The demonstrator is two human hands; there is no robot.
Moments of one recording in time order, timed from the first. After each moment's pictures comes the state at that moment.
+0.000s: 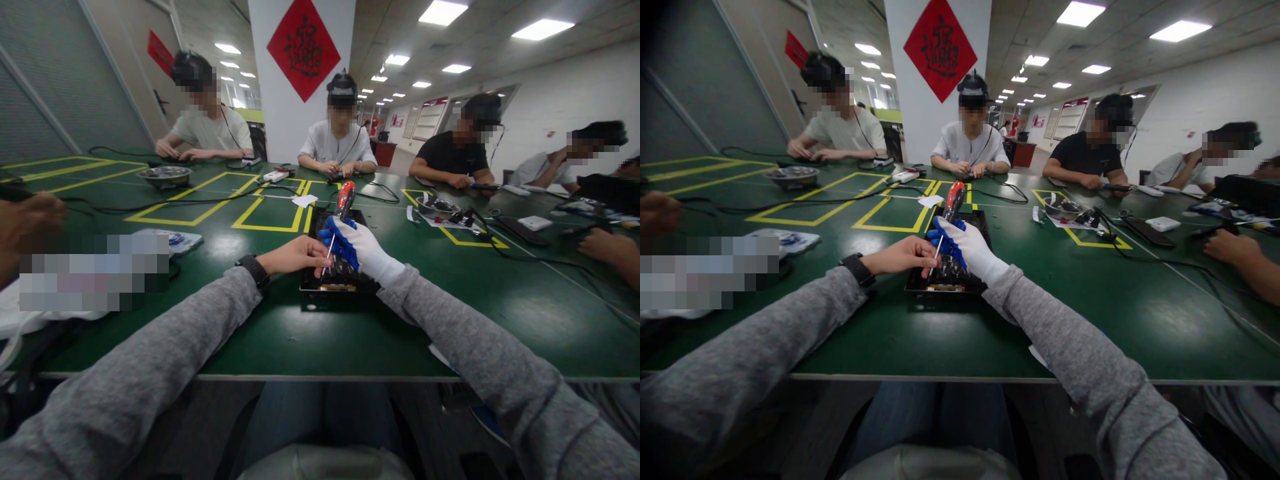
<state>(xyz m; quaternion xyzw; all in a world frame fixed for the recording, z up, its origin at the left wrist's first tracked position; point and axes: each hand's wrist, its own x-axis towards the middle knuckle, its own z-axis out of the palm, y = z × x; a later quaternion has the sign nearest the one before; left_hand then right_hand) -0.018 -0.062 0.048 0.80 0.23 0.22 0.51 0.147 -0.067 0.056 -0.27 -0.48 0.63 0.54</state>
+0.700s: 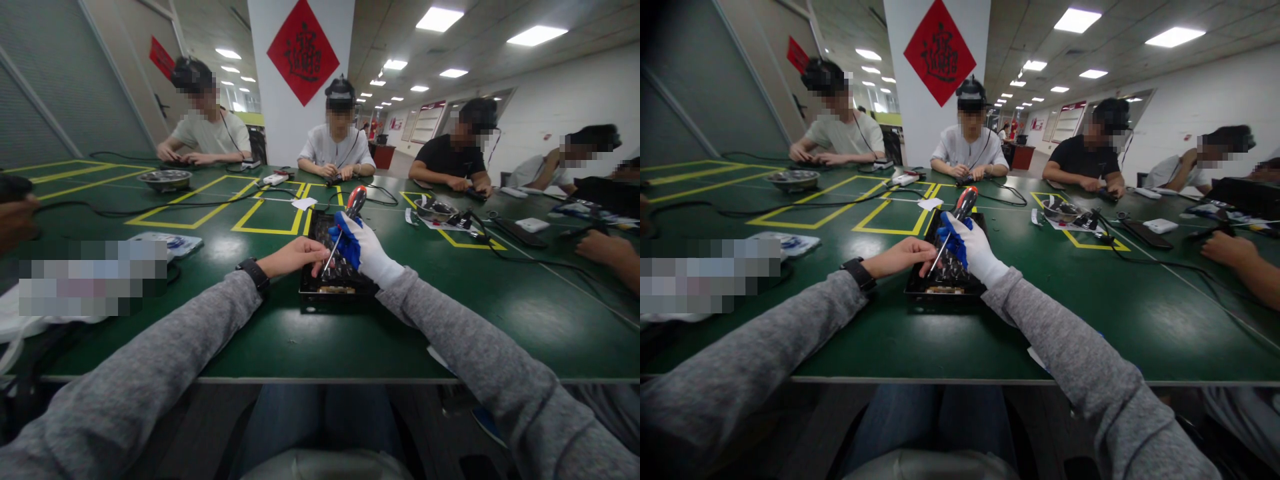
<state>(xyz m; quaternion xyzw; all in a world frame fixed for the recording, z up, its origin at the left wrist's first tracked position) -0.016 -0.065 0.050 0.80 0.27 0.26 0.47 0.149 -0.066 0.062 -0.30 -0.42 0.61 0.60</state>
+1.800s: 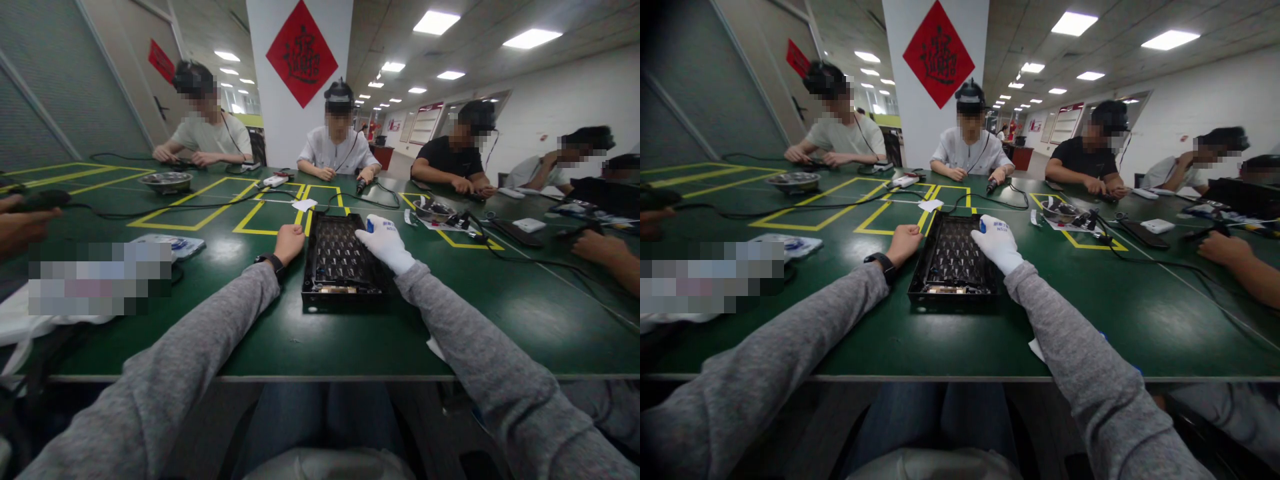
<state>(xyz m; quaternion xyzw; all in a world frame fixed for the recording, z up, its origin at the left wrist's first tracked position) -0.022 0.011 0.004 0.66 0.54 0.50 0.15 0.217 -0.038 0.064 -0.62 -0.73 -0.06 0.27</state>
